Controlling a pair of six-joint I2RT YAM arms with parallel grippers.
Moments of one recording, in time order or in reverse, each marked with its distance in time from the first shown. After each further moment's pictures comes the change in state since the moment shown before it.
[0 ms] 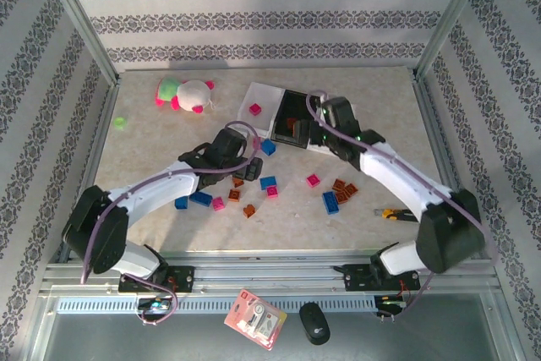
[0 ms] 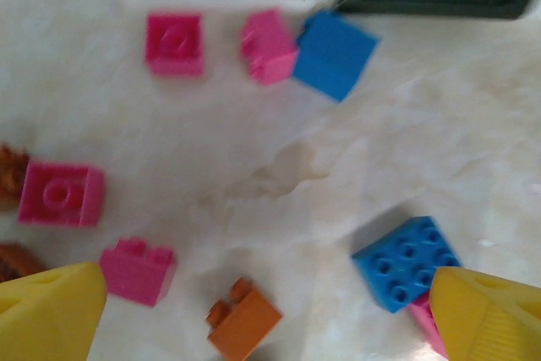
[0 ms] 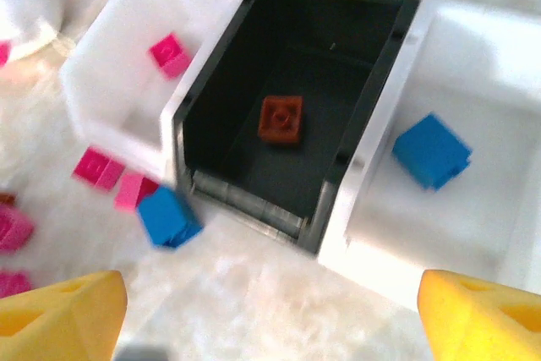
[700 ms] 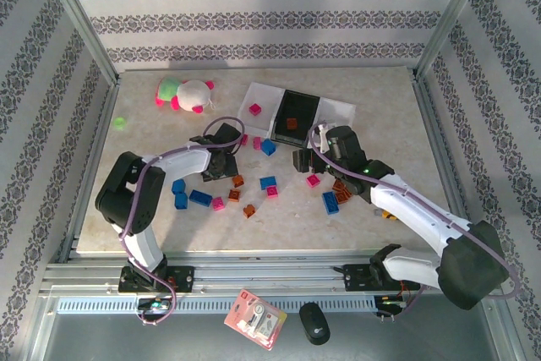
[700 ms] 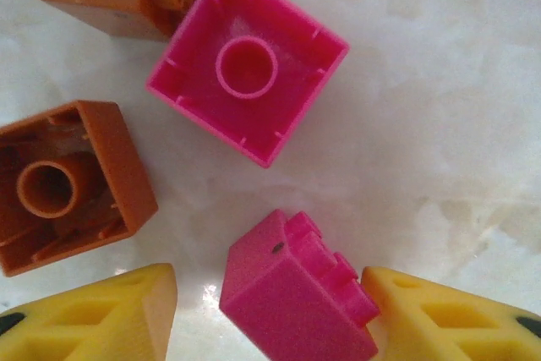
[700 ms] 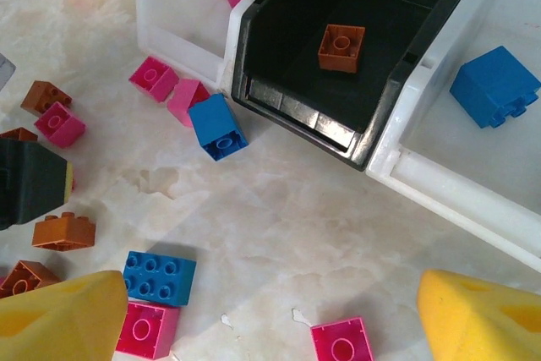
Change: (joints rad) left arm 0.140 0.287 0.108 -0.189 -0.017 -0.373; right arm 0.073 -0.187 -0.230 0.079 -0.038 -0.046
